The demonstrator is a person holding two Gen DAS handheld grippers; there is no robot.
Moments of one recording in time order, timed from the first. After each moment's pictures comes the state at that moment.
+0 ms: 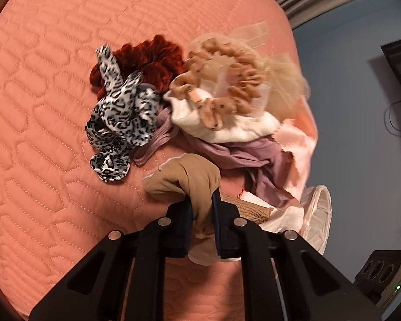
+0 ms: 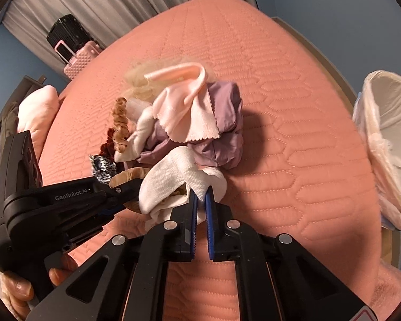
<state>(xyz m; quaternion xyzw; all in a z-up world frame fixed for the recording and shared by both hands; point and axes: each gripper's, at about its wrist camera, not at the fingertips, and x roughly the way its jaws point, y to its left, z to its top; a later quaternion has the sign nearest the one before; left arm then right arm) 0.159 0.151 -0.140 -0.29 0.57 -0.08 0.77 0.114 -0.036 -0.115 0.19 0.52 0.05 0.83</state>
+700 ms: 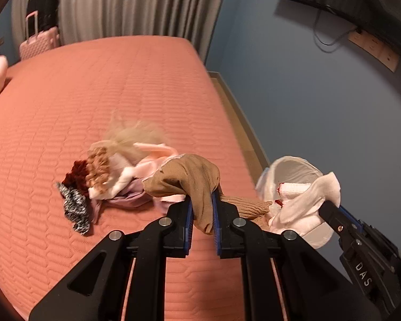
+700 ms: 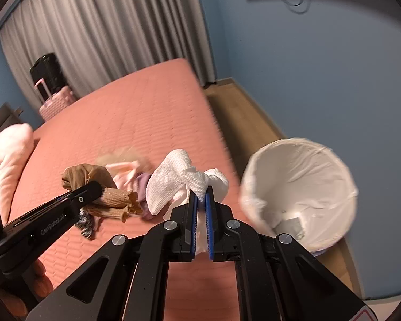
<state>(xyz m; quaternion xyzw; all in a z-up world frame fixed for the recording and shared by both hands) 0.114 0.017 -0.008 -0.03 0.43 -0.18 0.89 0.039 -0.150 0.015 0.14 0.40 -0.08 0.90</state>
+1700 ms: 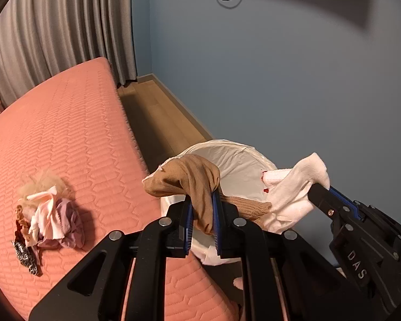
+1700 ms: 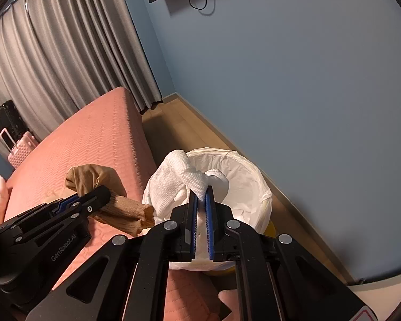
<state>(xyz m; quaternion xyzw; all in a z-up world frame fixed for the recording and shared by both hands) 0.083 -0.158 -0.005 0.10 0.41 -0.31 0.86 -0.018 -0.303 0.015 0.20 0.36 -0.20 0.89</state>
